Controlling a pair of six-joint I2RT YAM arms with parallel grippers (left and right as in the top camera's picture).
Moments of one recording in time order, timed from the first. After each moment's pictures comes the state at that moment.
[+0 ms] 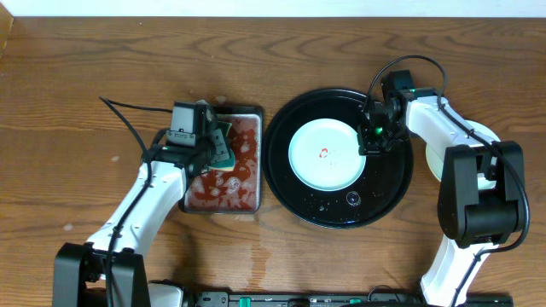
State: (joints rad) left arm -0.17 1.48 0.86 -0.40 0.08 -0.44; right arm 0.13 2.02 1.33 -0.84 -0.29 0.04
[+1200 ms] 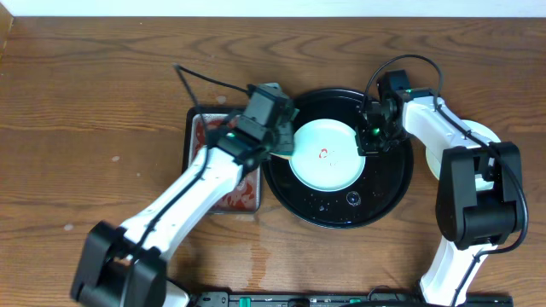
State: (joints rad) left arm -0.56 1.60 1.13 -0.45 0.01 -0.59; right arm 0.15 2.01 1.33 -0.85 -0.26 0.04
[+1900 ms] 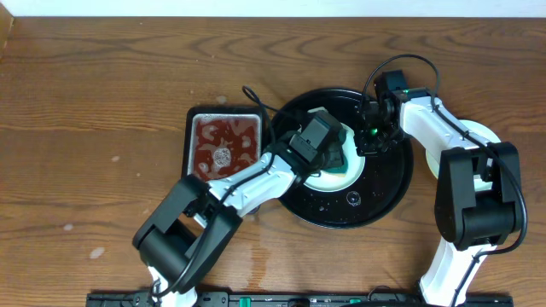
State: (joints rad) left arm -0.76 1.91 1.13 -0.10 0.07 -0.90; right arm 0.17 2.01 1.33 -0.85 -0.24 0.04
